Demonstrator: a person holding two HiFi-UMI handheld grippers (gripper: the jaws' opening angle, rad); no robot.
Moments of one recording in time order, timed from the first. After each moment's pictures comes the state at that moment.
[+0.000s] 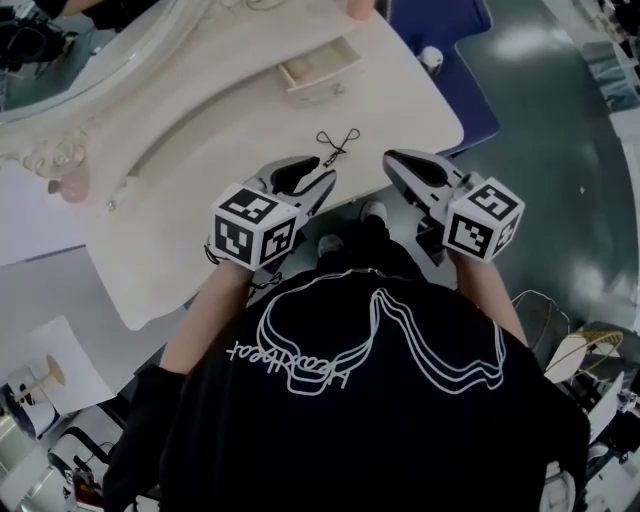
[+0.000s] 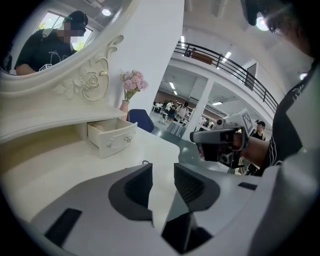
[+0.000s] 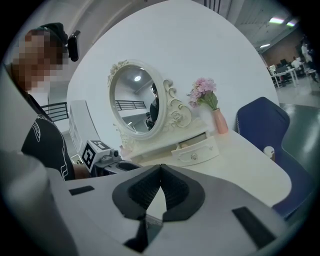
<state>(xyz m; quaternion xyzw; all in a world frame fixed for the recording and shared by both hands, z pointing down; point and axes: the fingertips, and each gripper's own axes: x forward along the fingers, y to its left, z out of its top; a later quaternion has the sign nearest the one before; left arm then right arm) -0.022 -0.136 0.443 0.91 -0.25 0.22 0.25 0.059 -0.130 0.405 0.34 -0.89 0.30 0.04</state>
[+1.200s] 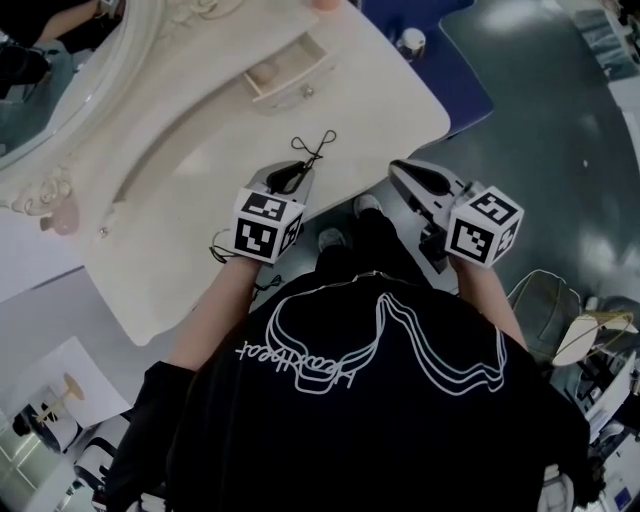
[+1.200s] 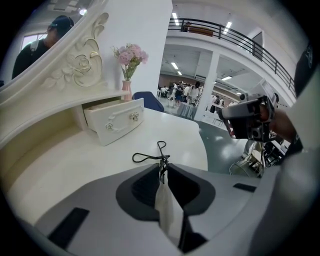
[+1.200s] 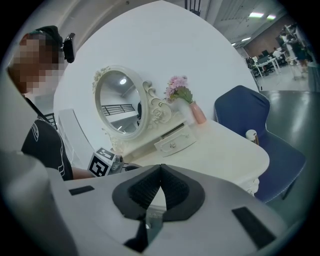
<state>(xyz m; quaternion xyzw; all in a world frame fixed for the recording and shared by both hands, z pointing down) -0.012 -0.157 0.527 0.87 -0.29 0.35 0.20 0.114 -0.119 0.450 0.38 -0.85 0.36 0.02</state>
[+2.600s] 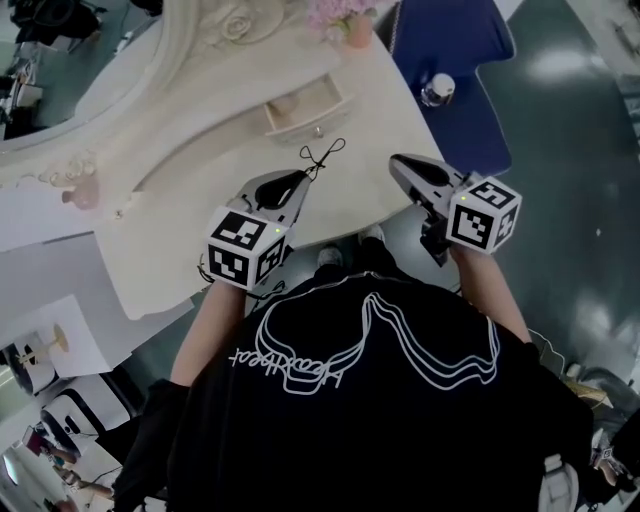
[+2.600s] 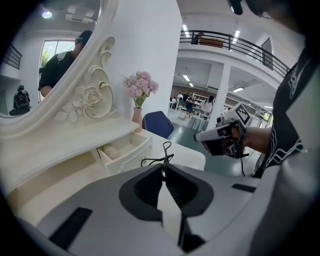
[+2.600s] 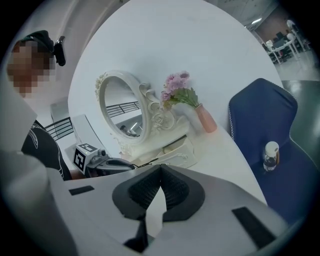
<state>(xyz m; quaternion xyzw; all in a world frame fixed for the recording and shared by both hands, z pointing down) 0.009 -0.204 0.432 0.86 -0.37 0.28 0.20 0.141 -0.219 0.434 0.28 -0.89 0.37 0.02</state>
